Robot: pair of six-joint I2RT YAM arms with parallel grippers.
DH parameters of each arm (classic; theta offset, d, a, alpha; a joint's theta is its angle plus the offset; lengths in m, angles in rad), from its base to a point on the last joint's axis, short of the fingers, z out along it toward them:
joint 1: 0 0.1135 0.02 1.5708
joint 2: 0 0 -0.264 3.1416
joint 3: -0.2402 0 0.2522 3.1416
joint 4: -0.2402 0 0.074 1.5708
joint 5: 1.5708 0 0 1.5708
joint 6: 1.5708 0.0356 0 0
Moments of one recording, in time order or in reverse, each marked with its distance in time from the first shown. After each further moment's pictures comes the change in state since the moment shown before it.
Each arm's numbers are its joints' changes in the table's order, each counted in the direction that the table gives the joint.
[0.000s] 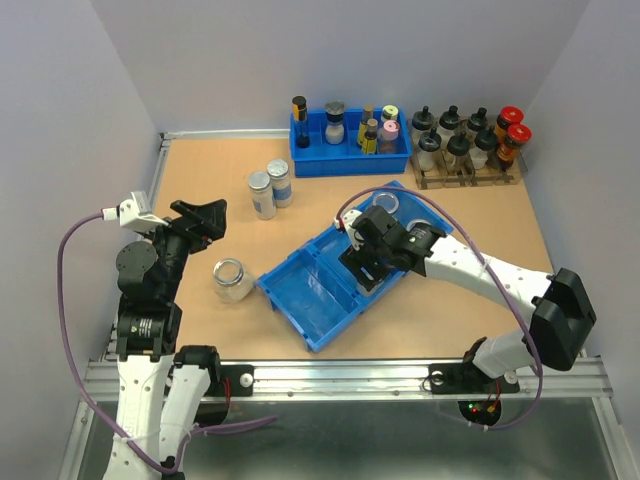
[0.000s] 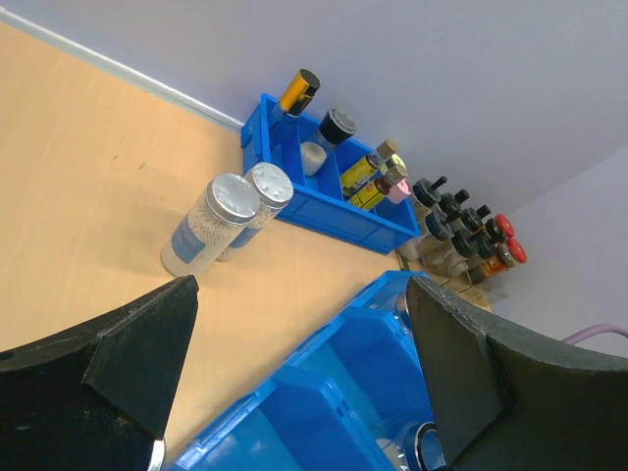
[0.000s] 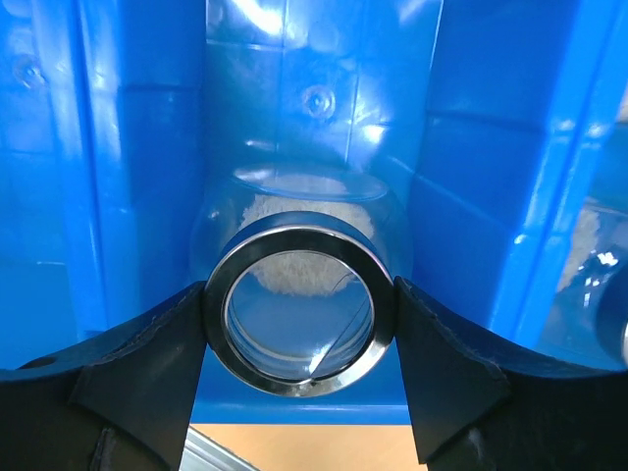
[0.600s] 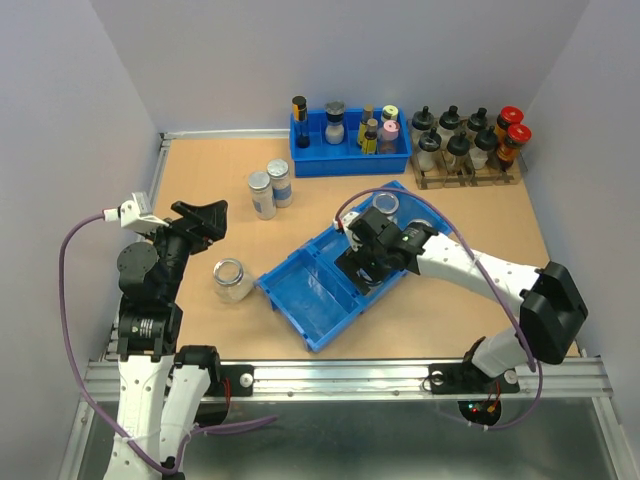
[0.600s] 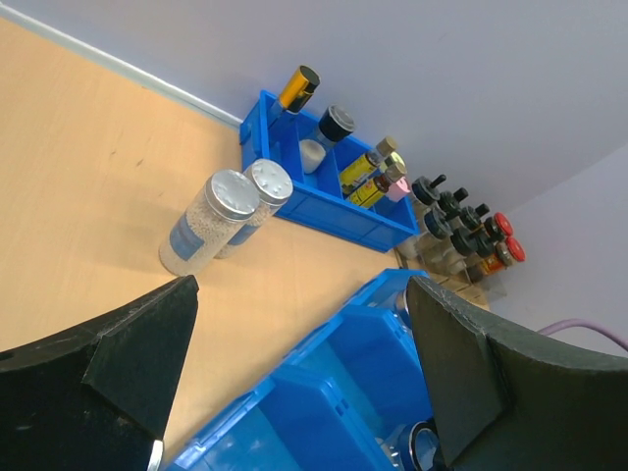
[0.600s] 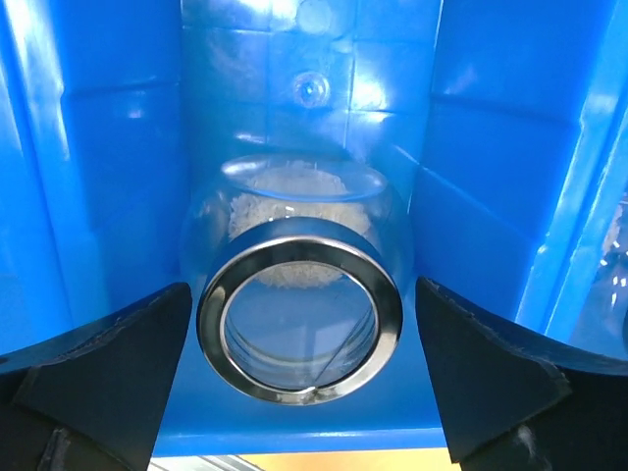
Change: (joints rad) left arm 0.000 0.005 0.013 0.006 0.003 -0.007; right arm -0.010 -0.040 0.024 0.021 0.011 0.028
